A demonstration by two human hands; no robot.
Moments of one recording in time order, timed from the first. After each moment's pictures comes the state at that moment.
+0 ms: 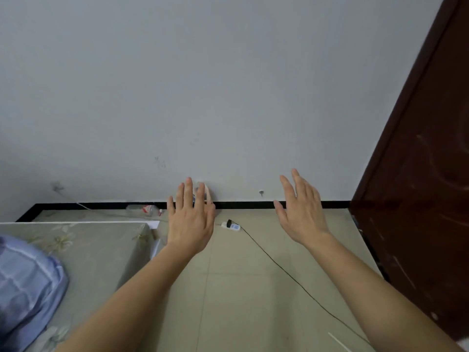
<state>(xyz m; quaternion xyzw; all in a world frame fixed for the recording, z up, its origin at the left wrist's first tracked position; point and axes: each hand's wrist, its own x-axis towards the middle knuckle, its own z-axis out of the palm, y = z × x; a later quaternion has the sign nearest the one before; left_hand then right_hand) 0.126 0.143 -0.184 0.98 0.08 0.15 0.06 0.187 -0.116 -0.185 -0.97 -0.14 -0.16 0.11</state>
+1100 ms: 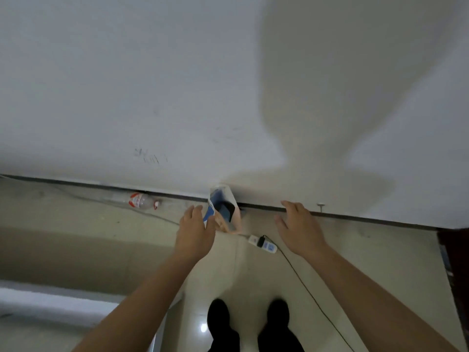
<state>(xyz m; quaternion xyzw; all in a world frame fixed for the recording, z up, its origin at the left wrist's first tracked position) 0.795 0.511 -0.450 0.90 0.27 -0.14 0.31 0.868 0.270 -0.442 -0.96 -0.09 0.21 0.15</state>
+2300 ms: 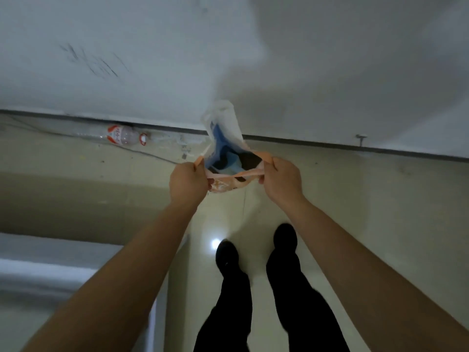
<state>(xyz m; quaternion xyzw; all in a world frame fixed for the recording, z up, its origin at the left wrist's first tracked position) 0.845 0.535 -0.631 0.81 0.42 -0.17 0.37 0.890 0.356 -0.642 -0.88 0.10 0.29 0.36</state>
